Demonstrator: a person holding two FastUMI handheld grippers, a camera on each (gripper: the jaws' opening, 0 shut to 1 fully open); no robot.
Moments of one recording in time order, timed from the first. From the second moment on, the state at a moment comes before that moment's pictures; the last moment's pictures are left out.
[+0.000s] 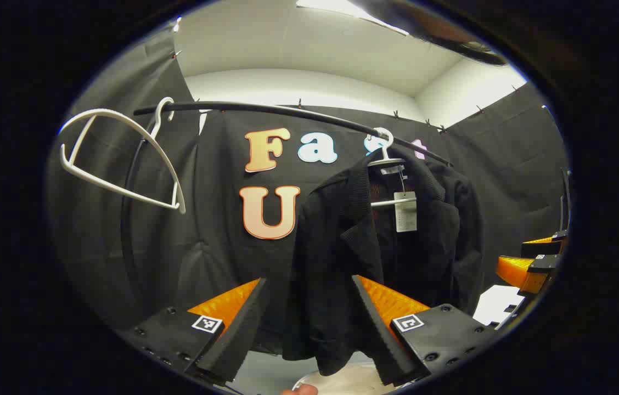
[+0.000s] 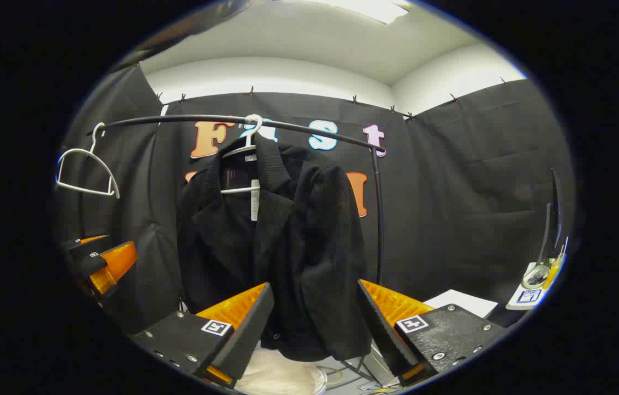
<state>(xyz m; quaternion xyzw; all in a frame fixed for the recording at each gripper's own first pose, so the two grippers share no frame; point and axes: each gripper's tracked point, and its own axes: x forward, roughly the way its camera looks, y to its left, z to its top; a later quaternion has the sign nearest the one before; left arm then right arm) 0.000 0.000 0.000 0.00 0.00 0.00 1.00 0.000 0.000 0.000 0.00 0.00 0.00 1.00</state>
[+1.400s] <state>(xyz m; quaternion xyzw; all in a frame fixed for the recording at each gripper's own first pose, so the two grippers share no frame) 0.001 0.014 0.003 -0.02 -0.01 0.02 1.00 0.112 0.076 -0.005 -0.01 0.01 0.03 1.00</state>
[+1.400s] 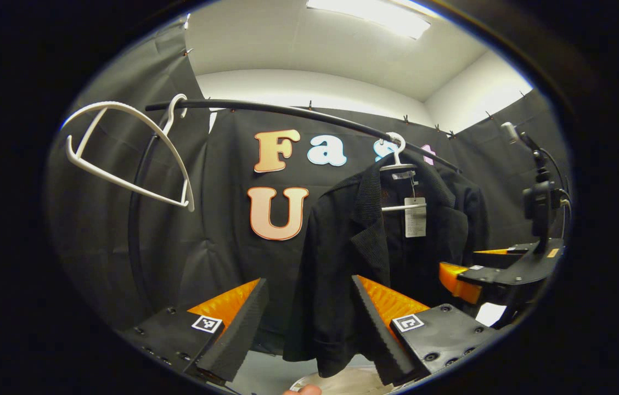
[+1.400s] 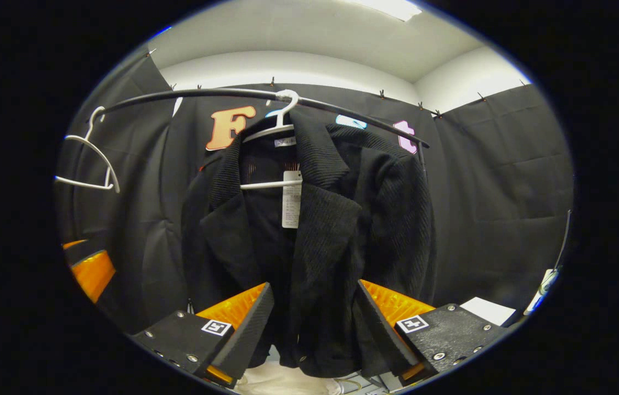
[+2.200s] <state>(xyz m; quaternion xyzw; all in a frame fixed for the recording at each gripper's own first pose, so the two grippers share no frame) -0.003 0.088 -0.002 -0.03 -0.01 0.04 1.00 0.195 0.009 -0.051 -0.10 0.02 -0.11 0.99</state>
